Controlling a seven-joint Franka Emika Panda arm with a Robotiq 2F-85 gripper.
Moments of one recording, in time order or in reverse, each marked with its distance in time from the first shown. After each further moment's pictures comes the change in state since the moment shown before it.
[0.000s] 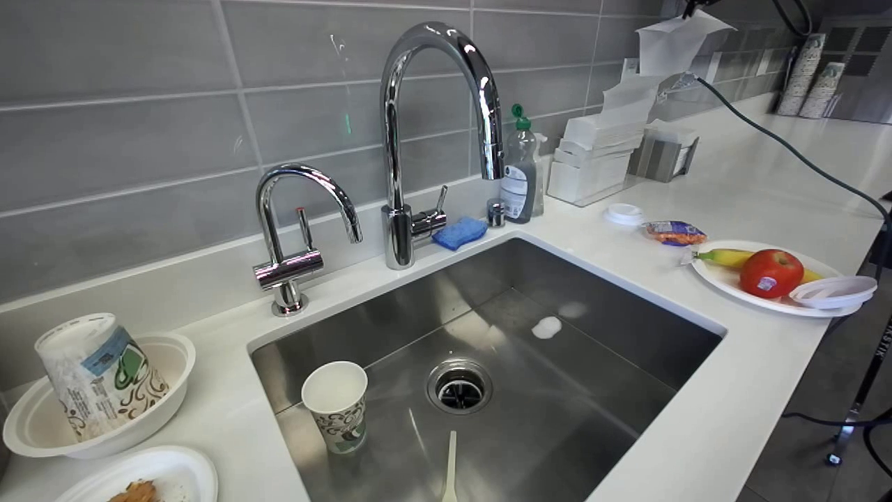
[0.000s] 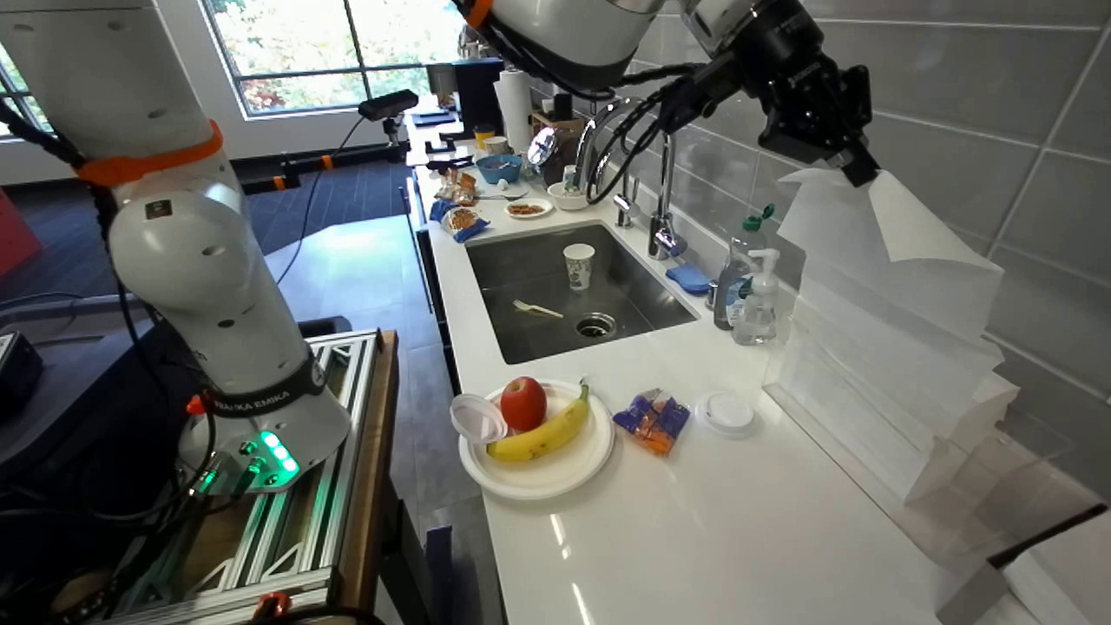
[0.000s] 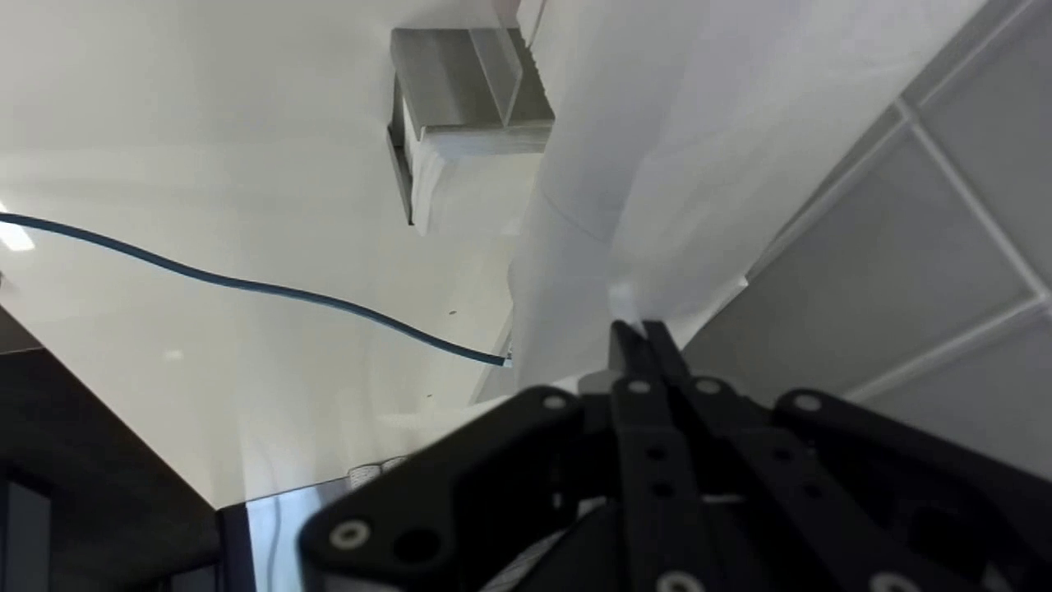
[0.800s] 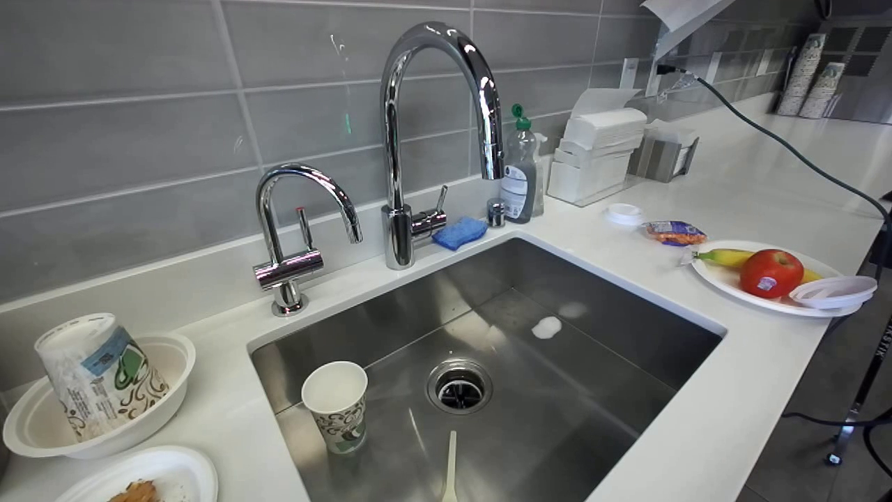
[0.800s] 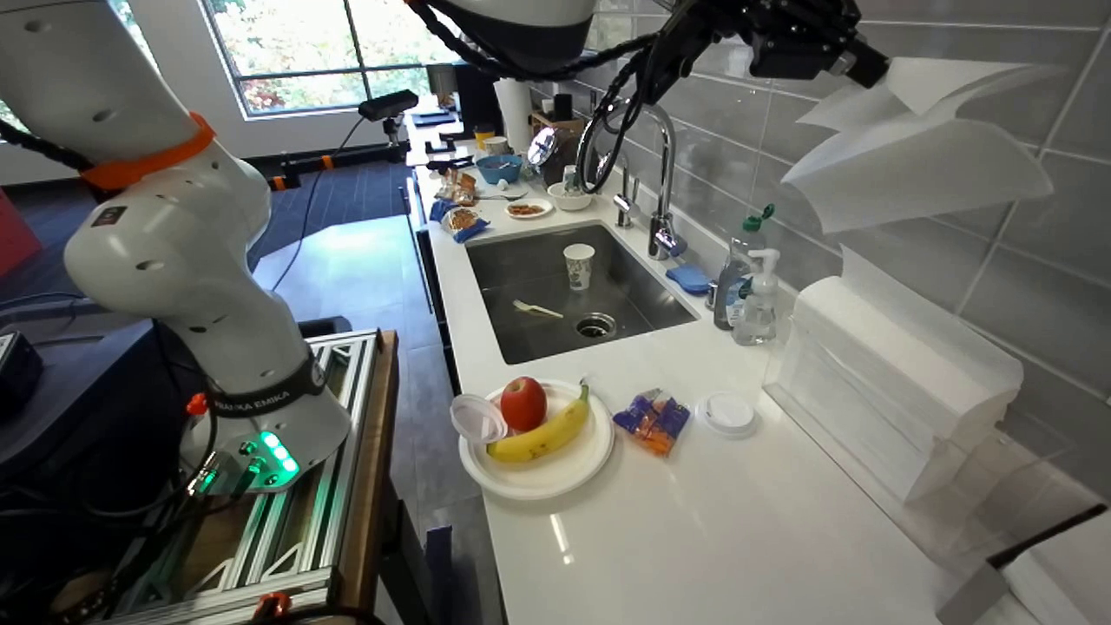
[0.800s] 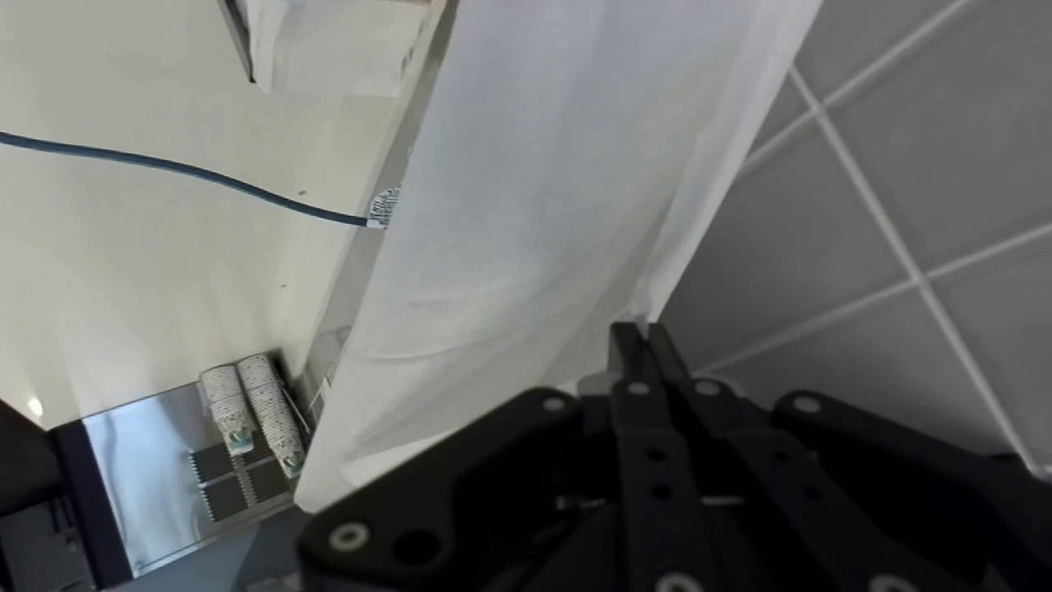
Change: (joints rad) arm -0.359 -0.166 0.352 -0.103 -0.373 0.146 0.234
